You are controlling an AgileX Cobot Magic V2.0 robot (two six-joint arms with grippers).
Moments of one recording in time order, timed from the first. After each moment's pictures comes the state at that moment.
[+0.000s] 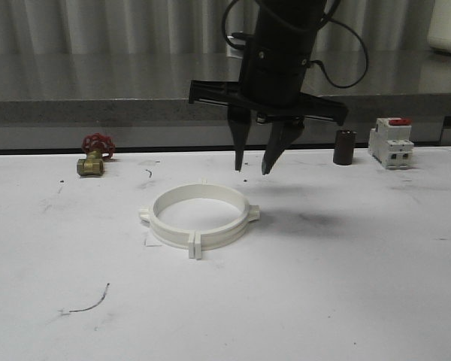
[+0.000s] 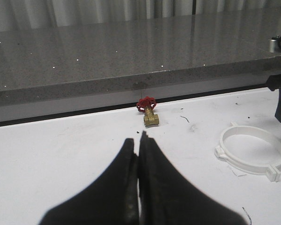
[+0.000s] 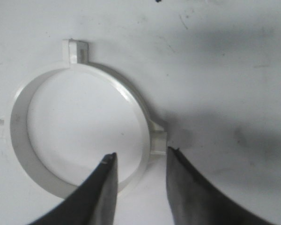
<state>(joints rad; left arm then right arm) -0.26 0.09 -0.36 0.20 0.51 -0.13 0.49 2.06 -1.73 0.07 0.98 0.54</state>
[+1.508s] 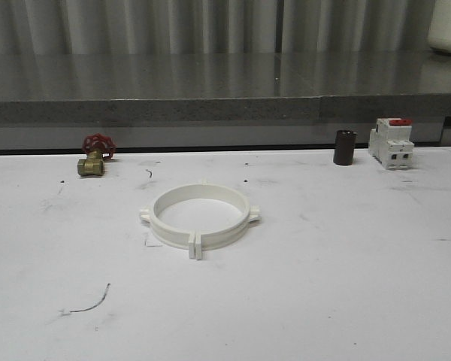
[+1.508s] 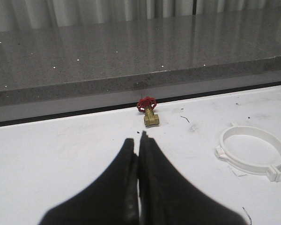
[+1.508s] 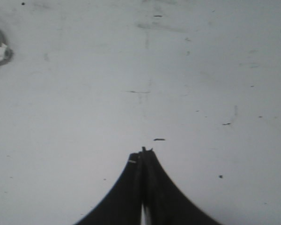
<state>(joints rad) -0.26 0.09 -0.36 0.20 0.51 -0.13 0.21 0.63 -0.58 -0.22 0.75 0.27</state>
